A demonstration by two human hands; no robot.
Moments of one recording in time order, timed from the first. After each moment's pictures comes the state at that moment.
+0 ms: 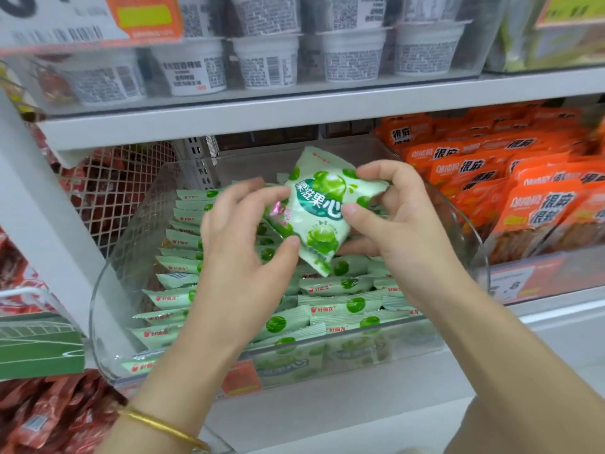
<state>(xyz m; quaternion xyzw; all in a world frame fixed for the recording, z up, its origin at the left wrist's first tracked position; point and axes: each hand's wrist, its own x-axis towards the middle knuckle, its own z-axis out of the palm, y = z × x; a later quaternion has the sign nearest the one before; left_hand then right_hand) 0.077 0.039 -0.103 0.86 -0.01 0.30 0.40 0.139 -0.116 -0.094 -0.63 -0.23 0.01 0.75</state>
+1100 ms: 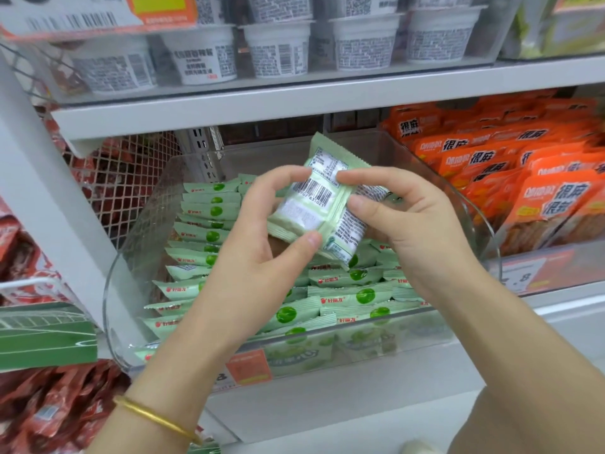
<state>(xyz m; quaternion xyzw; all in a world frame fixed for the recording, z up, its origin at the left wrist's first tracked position) 0.069 0.040 -0.091 0.79 -0.11 0.18 0.57 0.140 -0.114 -0.095 -0.61 -0.23 0.01 0.76</state>
